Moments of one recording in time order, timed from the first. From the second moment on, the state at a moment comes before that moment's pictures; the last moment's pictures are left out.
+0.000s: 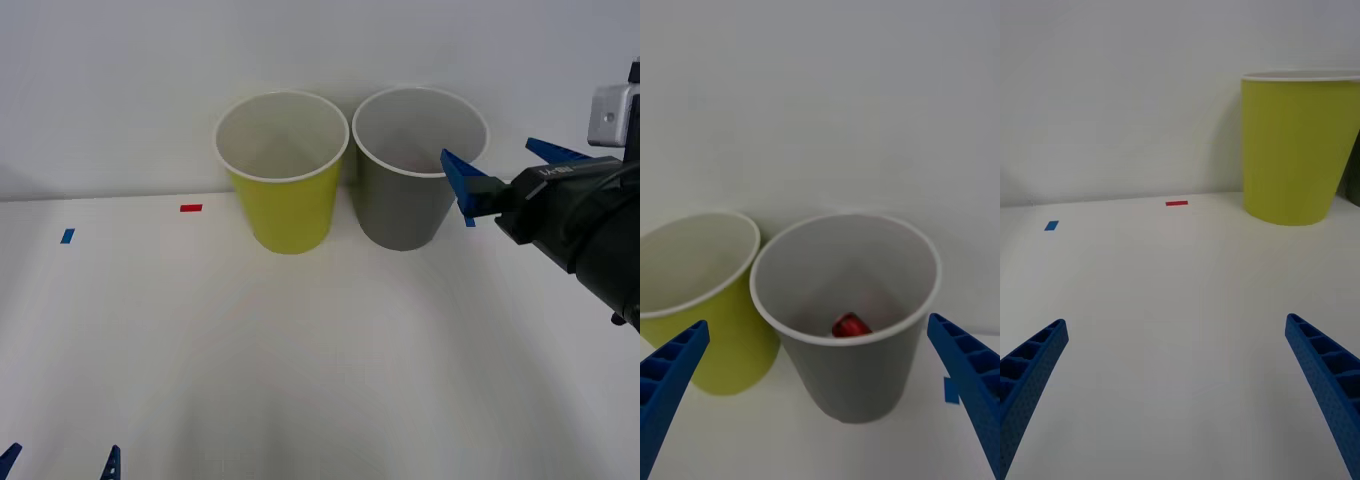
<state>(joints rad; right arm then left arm) 0.06 -0.45 -0.03 -2.62 -0.42 1.02 1.30 1.14 0.36 -0.16 -2.05 0.10 -0.66 -1.46</state>
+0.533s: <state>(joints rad) 0.34 -0.46 -0.02 -2.61 -0.39 0.63 1.31 1.14 0.36 -0.16 -2.05 0.10 -0.66 -1.46</state>
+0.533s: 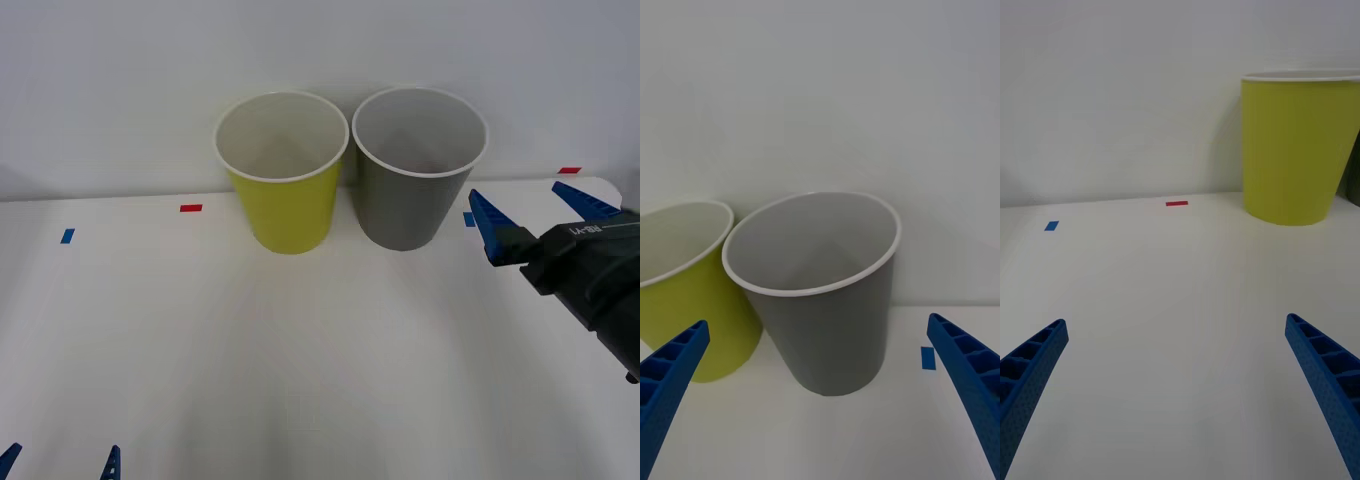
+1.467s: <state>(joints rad) 0.72 -0.27 0.08 -2.40 -0.03 0.07 1.32 1.14 0.36 -0.16 -2.05 0.10 -0.66 -1.46</state>
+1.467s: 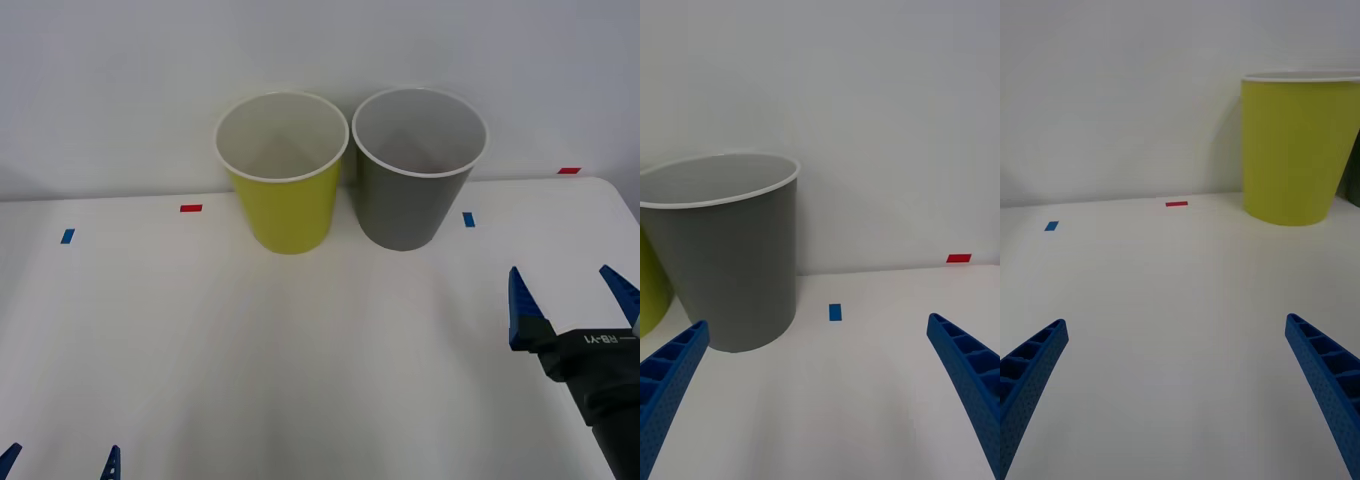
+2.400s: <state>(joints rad) 0.95 -0.32 0.15 -2.26 -0.20 -0.32 1.59 1.14 0.36 -0.16 -2.05 0.10 -0.66 -1.46</state>
